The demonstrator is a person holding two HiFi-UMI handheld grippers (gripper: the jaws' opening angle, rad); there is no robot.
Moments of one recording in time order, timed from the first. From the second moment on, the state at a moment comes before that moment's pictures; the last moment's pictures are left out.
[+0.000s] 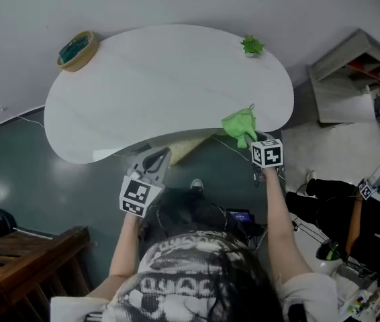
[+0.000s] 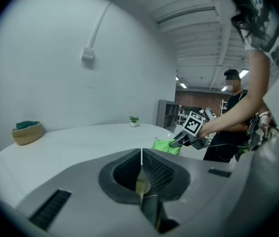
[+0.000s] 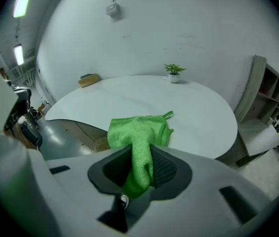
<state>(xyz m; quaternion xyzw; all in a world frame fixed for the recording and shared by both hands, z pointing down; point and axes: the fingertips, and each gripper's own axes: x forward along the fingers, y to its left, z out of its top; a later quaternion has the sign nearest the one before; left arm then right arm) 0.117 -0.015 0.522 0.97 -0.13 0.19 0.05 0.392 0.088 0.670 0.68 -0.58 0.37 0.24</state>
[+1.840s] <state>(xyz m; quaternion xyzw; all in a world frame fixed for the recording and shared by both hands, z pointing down) -0.006 0.051 0.516 0.97 -0.14 0.21 0.05 0.102 0.083 0.569 0.59 -0.74 0.29 0.13</state>
